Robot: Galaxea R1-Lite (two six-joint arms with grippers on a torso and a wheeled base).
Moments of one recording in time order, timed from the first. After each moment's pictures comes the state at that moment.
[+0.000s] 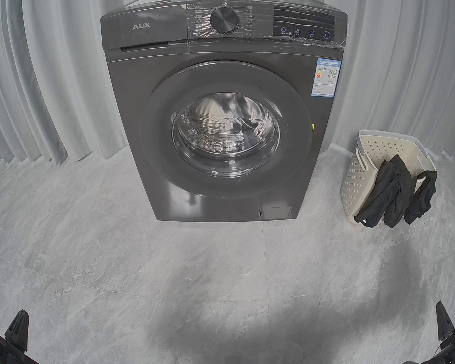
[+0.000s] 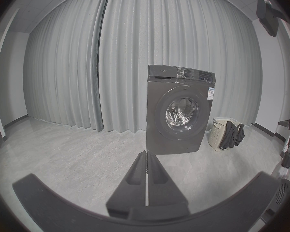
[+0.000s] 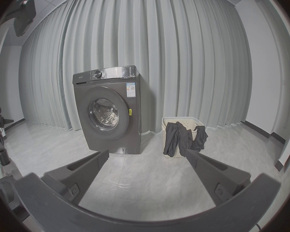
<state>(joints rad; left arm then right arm) 0.00 0.02 -0.02 0.00 0.01 -0.03 0.00 0.02 -0.02 -0.01 -0.02 0.00</state>
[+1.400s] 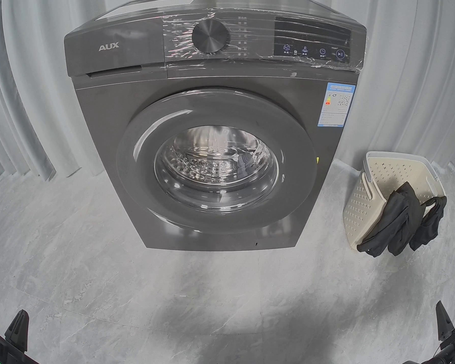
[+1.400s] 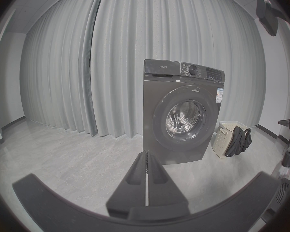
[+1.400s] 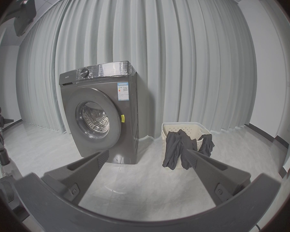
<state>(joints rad) 0.00 0.02 -0.02 0.00 0.01 -0.03 0.00 0.02 -0.02 -0.01 -0.02 0.00</state>
